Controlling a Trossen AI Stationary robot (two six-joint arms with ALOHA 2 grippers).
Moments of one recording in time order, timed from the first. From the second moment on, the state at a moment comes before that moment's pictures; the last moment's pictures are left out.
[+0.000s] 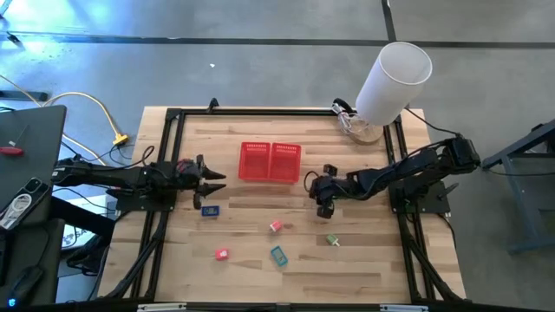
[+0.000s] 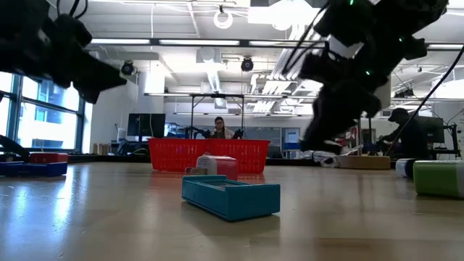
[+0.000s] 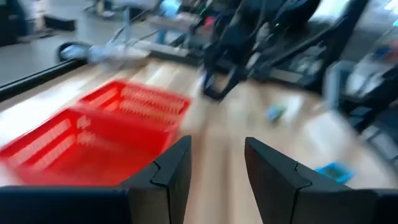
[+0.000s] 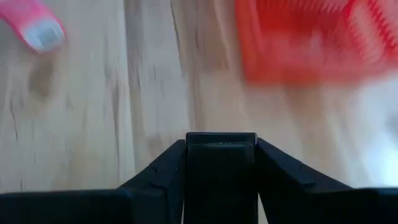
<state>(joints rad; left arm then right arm) -0.06 0.28 0.03 0.18 -0.12 -0.23 0.12 1.50 0.66 -0.04 0.28 0.16</state>
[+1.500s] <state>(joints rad) -0.13 1.67 0.34 1.55 -0.09 0.11 0.12 1.50 0.66 1.01 -0.08 -0.27</state>
